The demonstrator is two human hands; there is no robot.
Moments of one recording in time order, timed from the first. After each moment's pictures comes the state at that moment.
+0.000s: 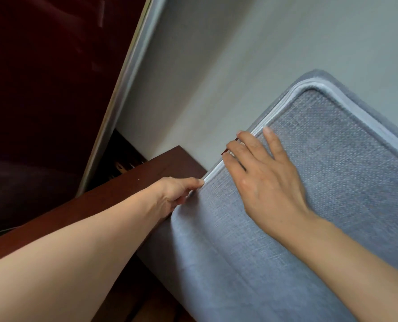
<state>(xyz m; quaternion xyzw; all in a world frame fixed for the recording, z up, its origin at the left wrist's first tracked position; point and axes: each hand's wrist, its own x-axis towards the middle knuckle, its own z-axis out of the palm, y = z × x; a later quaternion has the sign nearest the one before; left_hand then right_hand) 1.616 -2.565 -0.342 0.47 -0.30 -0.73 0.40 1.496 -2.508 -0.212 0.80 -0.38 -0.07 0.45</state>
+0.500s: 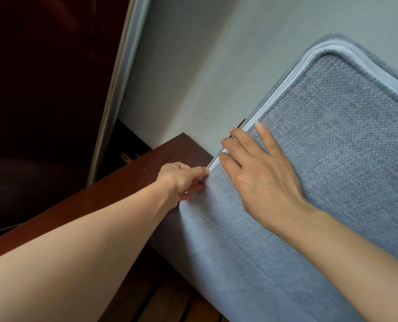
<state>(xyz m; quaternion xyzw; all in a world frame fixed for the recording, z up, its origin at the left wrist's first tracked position) 1.611 -2.563 -0.349 0.50 -0.29 -0.68 0.46 1.494 -2.509 -0.236 0.82 -0.38 -0.10 0.43</state>
